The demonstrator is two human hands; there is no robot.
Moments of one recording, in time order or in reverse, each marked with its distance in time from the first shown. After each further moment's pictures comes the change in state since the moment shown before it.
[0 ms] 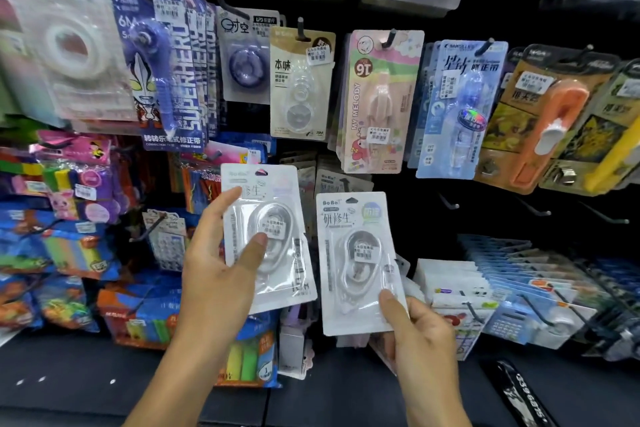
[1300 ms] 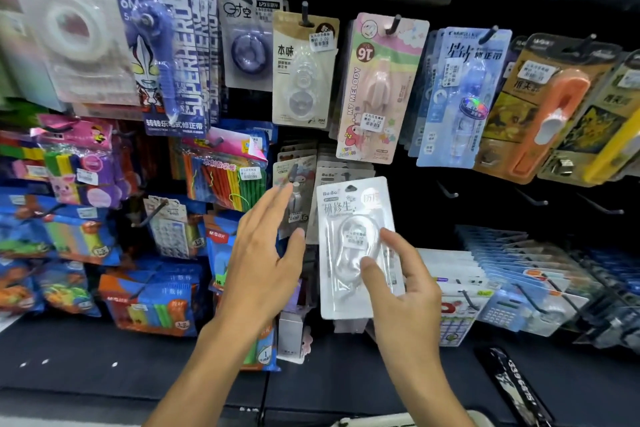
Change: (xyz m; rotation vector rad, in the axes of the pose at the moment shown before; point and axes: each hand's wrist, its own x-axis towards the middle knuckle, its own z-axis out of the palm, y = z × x) left_hand 0.008 -0.033 0.026 0.500 -0.188 0.254; right_hand 0.005 -0.010 0.017 -0.157 0.066 -0.376
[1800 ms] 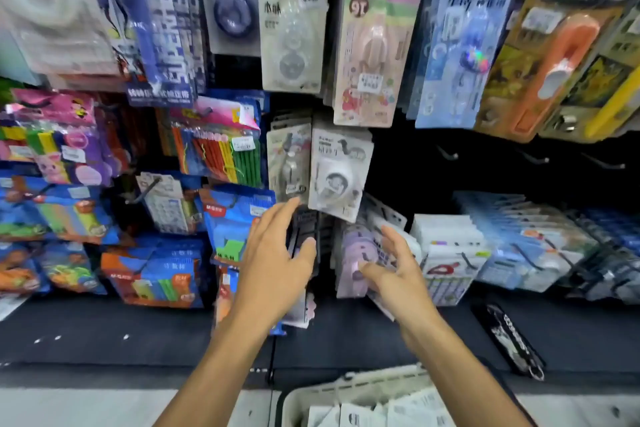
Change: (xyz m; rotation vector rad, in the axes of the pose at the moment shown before) left_hand -0.033 -0.016 0.021 -0.049 -0.150 -0.169; right_hand 0.011 0.062 -0.016 -0.044 -0.229 0.437
